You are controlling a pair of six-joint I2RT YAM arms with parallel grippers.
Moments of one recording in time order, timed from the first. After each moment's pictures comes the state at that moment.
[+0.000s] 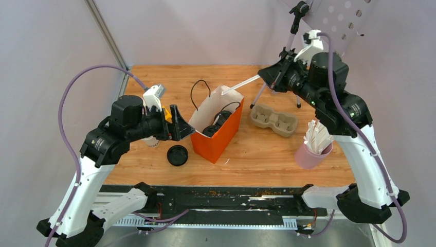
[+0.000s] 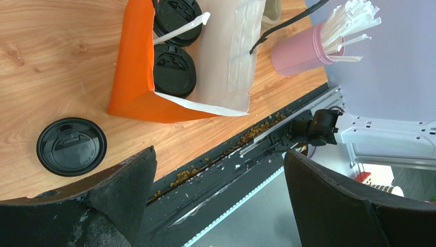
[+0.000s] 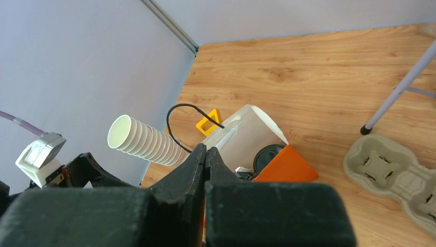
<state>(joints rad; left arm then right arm) -0.52 0.90 1.38 -1.01 0.29 -0.52 0.55 1.25 1.89 -0.80 0.03 0.59</state>
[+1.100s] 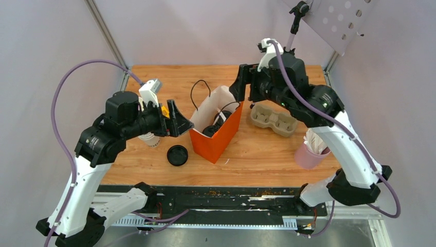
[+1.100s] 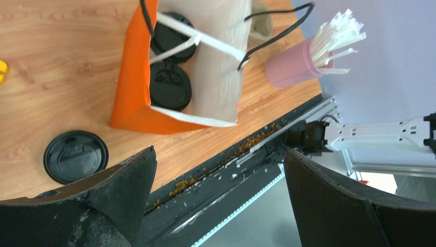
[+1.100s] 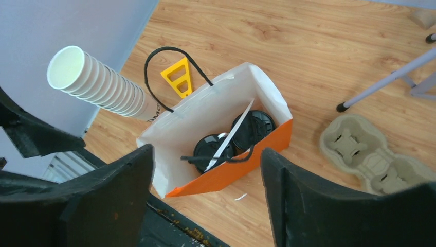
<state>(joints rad) -0.52 0.92 1.45 -1.02 0.27 -0.52 0.82 1.45 2.04 -0.98 0.21 0.41</state>
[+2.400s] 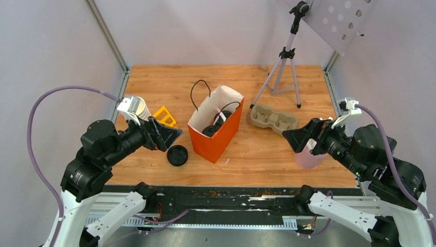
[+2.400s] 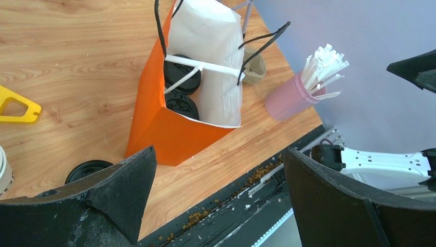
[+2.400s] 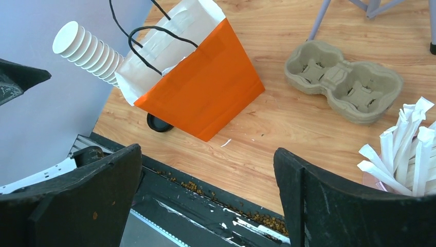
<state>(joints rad) -0.52 0.65 1.27 -0.85 0.19 -0.49 0.82 0.69 1.50 -1.11 0.27 0.55</state>
